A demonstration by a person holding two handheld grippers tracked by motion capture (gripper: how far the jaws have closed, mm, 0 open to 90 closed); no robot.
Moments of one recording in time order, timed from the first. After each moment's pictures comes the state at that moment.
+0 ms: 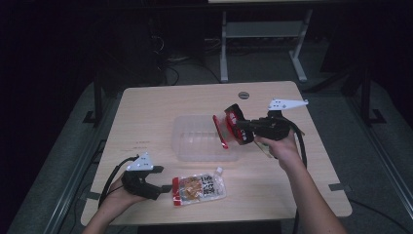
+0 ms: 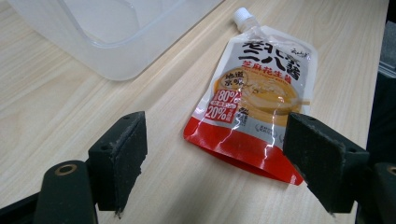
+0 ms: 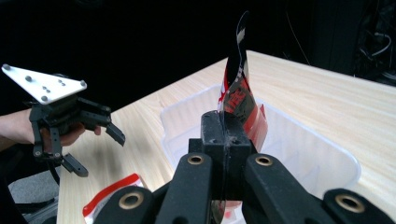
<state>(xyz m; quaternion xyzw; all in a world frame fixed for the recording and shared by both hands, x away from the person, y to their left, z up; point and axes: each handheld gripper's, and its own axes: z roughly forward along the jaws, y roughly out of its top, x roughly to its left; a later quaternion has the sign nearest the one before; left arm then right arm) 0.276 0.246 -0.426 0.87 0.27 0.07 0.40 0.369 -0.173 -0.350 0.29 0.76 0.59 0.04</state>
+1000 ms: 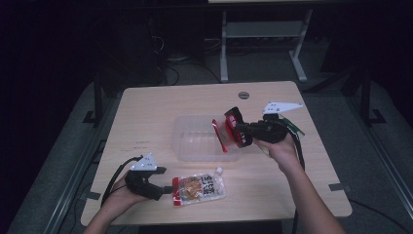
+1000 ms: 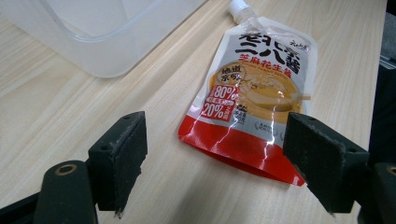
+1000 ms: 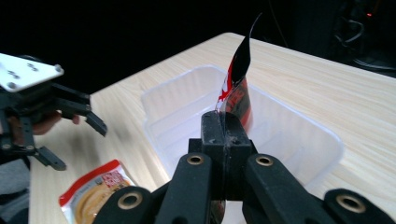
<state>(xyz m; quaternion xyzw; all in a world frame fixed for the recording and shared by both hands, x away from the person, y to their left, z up) 0.280 0.241 -0.433 0.88 0.26 0.05 0.39 0.364 -0.165 -0.353 0.31 0.78 0.54 0.07</state>
